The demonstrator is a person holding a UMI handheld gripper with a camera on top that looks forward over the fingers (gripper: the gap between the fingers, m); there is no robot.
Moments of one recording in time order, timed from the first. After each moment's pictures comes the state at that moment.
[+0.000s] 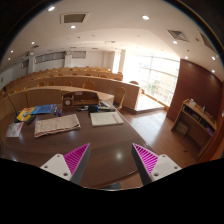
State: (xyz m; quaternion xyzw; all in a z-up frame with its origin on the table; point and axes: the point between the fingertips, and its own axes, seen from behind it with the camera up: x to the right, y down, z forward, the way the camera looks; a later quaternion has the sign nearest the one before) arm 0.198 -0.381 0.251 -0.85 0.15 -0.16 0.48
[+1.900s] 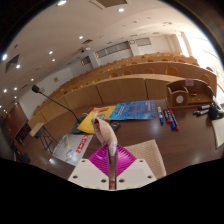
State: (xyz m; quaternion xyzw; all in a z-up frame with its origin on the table) arm -0.232 0.013 0.145 -0.86 -0.06 0.23 0.44
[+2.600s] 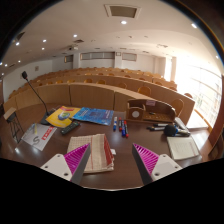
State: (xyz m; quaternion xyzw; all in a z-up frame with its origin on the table) arm -0.078 -0.036 0.174 -0.86 -0.06 0.01 0.51
